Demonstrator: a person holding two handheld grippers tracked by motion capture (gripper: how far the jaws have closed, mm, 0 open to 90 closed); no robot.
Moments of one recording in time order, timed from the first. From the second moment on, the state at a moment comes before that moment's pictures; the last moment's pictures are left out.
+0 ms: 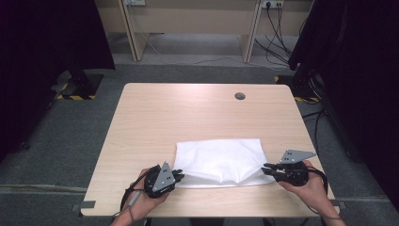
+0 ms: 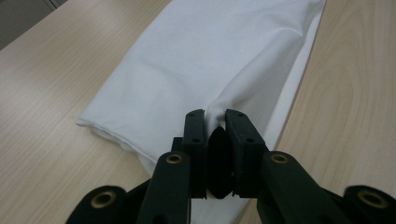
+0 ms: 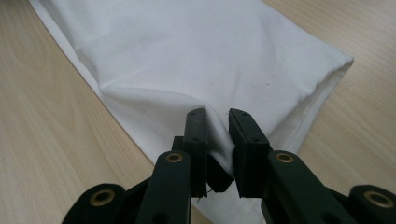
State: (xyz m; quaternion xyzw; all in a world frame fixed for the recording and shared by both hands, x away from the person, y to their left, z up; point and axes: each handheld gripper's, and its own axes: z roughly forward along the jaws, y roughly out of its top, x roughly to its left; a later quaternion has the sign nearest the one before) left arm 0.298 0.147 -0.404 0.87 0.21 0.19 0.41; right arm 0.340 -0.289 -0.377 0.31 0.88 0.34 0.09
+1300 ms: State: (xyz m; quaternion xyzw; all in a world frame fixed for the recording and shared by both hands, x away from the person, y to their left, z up) left arm 0.317 0.137 -0.410 0.88 0.22 0.14 0.39; right arm 0.352 -0.291 -0.386 0.34 0.89 0.30 0.09
